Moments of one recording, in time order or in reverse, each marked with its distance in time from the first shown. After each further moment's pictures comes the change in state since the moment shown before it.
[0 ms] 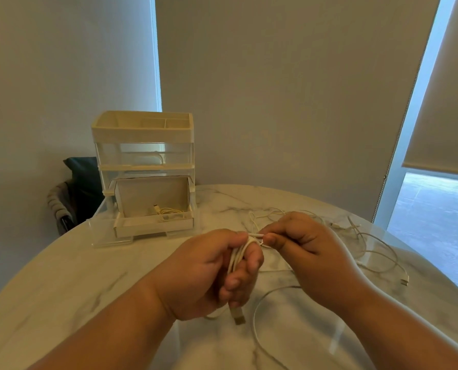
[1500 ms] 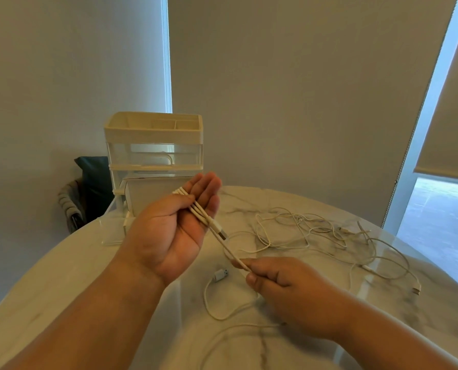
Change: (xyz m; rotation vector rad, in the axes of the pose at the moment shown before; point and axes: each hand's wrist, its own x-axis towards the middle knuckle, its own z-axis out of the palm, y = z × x) left_hand -0.012 0.039 -0.017 -0.566 0.513 0.520; right_hand -0.008 -0.003 0.029 -0.159 -0.458 0.159
